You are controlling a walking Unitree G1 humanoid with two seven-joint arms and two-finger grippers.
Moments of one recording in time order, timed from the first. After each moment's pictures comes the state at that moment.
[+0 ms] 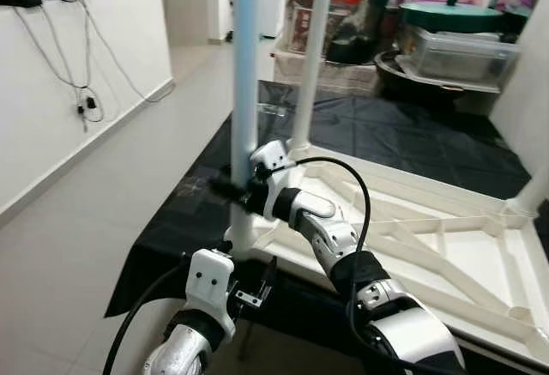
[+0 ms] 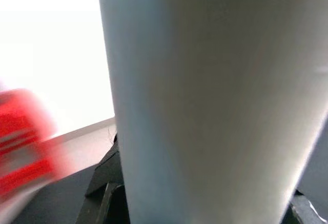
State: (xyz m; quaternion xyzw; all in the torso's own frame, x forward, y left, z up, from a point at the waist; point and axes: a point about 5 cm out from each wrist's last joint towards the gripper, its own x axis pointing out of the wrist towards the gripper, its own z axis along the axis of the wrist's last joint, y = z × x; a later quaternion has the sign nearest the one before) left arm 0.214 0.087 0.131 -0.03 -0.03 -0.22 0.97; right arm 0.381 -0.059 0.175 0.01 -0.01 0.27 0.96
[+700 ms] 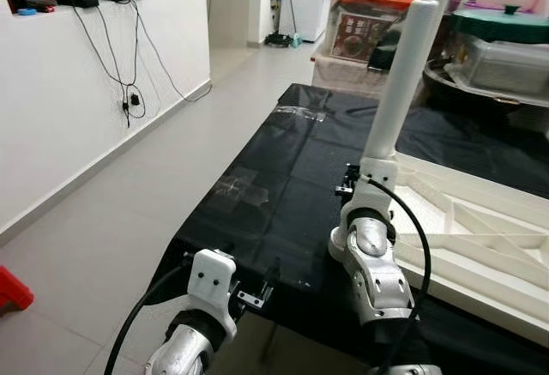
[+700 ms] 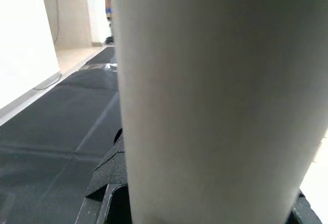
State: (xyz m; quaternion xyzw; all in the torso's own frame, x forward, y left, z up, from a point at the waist) left arm 0.213 0.086 0.131 -0.03 -0.03 -0.22 0.97; right arm 0.334 -0.143 0.166 0.00 -0.01 -0.16 0.99
